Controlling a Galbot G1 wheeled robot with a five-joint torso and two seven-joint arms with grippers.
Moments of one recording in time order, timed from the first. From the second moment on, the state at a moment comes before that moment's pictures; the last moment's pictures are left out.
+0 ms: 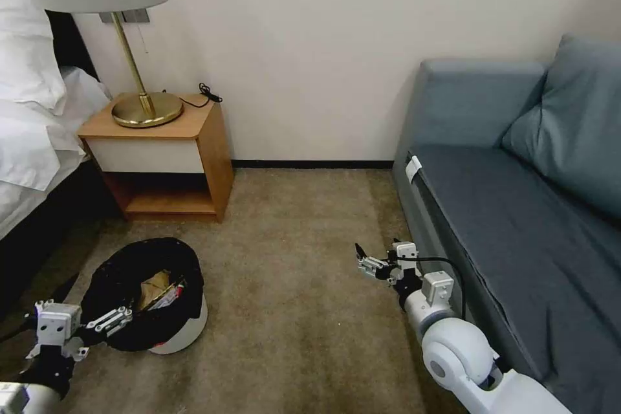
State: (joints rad) left arm 2.07 -1.07 -0.99 -2.22 -0.42 -0.09 -0.05; right arm -1.26 0.98 0.11 2.01 0.60 -0.24 0.38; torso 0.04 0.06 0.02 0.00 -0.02
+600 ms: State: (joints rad) left arm 2.07 -1.08 -0.98 -2.20 -0.41 -0.09 -0.05; right arm -1.28 0.98 0.12 2.01 0.58 -0.23 0.37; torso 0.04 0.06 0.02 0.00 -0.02
